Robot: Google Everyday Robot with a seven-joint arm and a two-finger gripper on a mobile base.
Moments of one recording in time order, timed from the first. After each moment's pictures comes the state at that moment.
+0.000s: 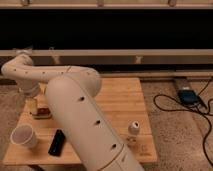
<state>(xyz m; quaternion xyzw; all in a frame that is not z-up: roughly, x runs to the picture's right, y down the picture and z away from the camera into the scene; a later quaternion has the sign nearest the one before) -0.388 0.080 0.820 -0.36 -0.03 -0.01 0.93</state>
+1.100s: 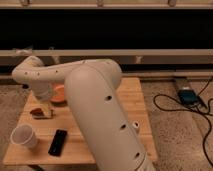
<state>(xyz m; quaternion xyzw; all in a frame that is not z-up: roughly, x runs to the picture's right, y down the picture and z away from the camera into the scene) -0.294 0.106 0.777 -0.34 0.09 0.08 0.93</state>
